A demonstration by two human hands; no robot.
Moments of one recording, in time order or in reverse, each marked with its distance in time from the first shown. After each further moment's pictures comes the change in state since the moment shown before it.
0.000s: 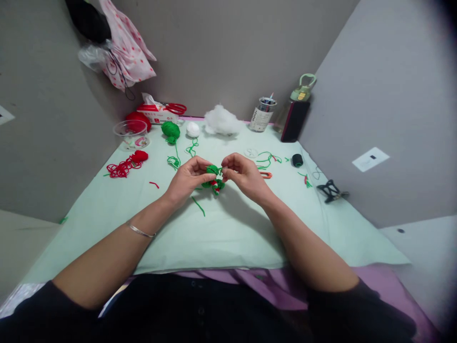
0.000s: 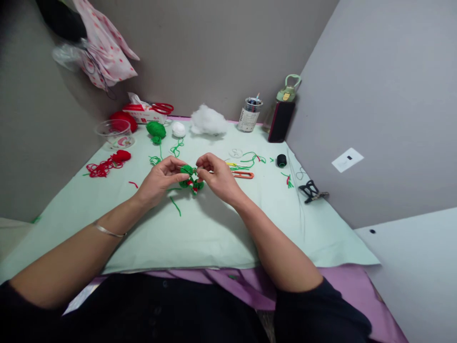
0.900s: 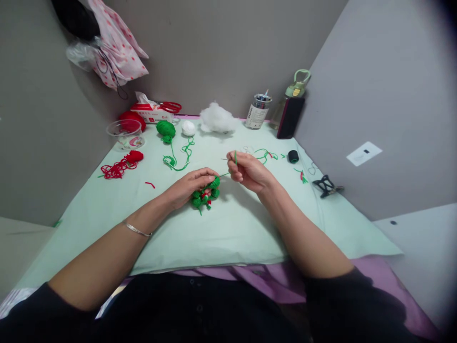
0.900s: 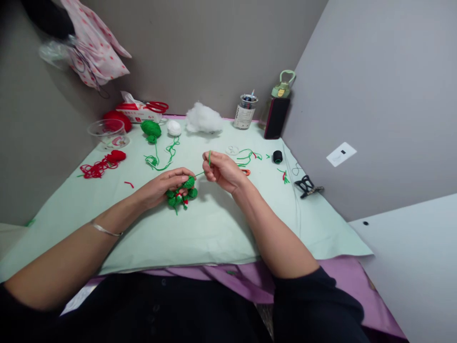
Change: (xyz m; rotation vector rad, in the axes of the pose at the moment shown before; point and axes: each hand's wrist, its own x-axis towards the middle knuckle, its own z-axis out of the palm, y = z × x) left_hand -0.005 -0.001 0.000 -0.026 -0.336 -0.305; right_hand 0.012 0.004 -0.029 0.570 -0.057 0.374
